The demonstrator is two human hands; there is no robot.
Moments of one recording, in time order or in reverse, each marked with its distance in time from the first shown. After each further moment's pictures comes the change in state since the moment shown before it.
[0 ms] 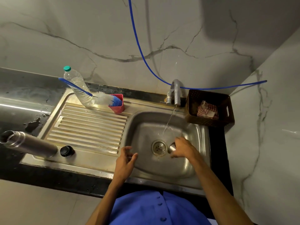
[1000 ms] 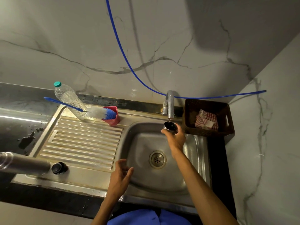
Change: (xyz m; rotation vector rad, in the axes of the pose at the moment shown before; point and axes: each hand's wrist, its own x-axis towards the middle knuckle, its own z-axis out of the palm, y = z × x) left_hand 0.013 0.005 0.009 0.114 -0.017 -0.017; right_hand 0.086 -0.019 -0.010 1.086 0.707 0.155
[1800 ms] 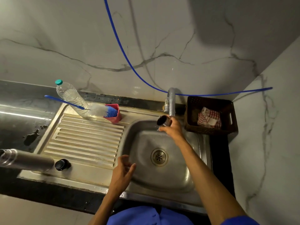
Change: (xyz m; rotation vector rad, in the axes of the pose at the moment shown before) left_hand 0.001 0.009 0.000 0.045 0.013 0.029; right_hand 0.040 -0.016 0.006 -0.097 -0.411 0.041
